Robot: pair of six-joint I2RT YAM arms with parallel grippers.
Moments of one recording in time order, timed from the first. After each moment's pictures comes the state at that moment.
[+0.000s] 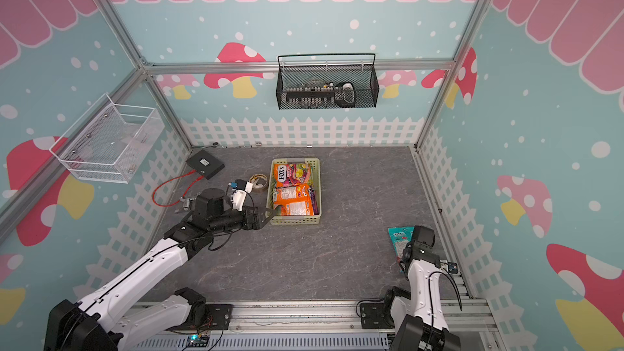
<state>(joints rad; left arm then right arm) -0.41 1.04 0.71 -0.24 0.47 -0.44 -0.41 0.85 0.34 -0.67 0.24 1.28</state>
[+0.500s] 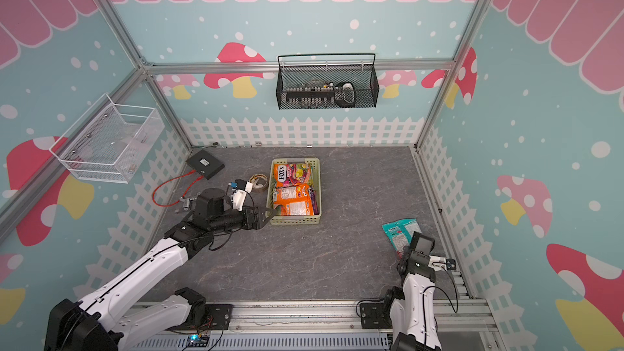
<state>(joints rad) -0.41 1.04 0.71 -0.24 0.46 -0.44 -0.41 0.74 0.23 -0.44 0.20 1.17</state>
